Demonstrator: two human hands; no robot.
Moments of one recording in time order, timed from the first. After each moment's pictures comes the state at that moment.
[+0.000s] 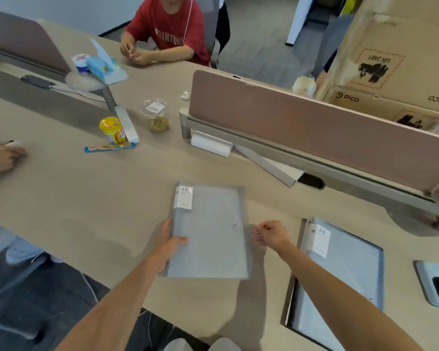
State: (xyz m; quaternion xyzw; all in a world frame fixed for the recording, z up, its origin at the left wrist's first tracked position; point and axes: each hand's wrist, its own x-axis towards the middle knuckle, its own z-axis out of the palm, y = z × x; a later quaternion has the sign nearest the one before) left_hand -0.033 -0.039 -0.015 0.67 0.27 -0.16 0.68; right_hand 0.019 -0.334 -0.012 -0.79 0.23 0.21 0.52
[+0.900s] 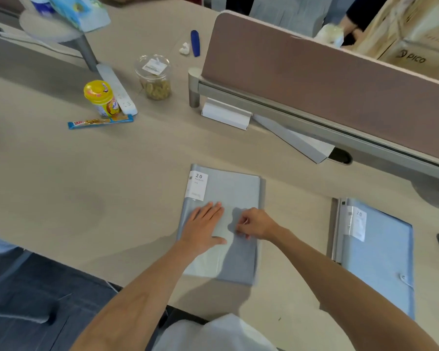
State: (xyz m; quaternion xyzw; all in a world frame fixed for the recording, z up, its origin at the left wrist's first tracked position) left_hand 0.016 -0.011 -0.079 0.95 -0.19 -0.21 0.14; right_hand 0.044 -0.206 -0.035 -0.90 0.00 0.37 0.25
